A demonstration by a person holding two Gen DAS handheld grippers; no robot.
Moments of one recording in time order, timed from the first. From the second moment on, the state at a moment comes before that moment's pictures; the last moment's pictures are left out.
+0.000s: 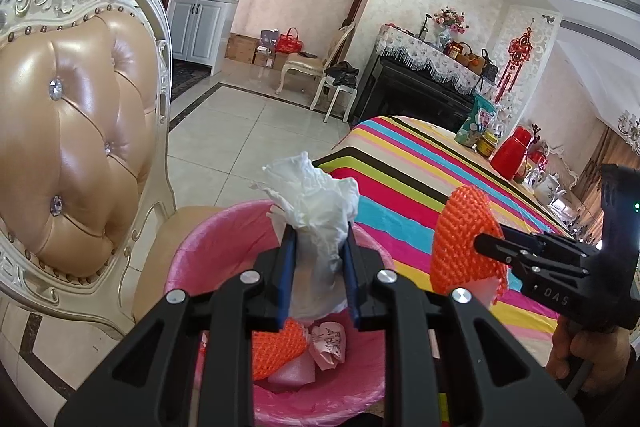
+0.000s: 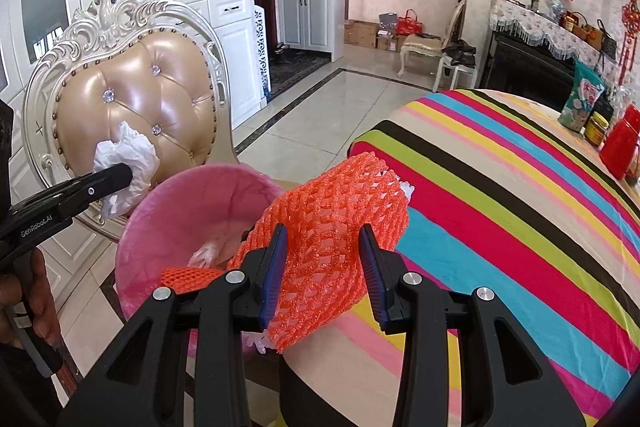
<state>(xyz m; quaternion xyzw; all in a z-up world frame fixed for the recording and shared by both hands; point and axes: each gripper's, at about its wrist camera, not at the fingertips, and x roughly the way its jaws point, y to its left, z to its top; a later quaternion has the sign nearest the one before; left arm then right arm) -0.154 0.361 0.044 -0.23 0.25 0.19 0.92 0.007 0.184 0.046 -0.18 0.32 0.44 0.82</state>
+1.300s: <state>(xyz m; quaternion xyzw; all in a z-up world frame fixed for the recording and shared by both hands) -0.160 0.394 0.021 -0.26 0.25 0.22 0.91 -0.017 0.251 0.007 -0.22 0.32 0.49 0.78</state>
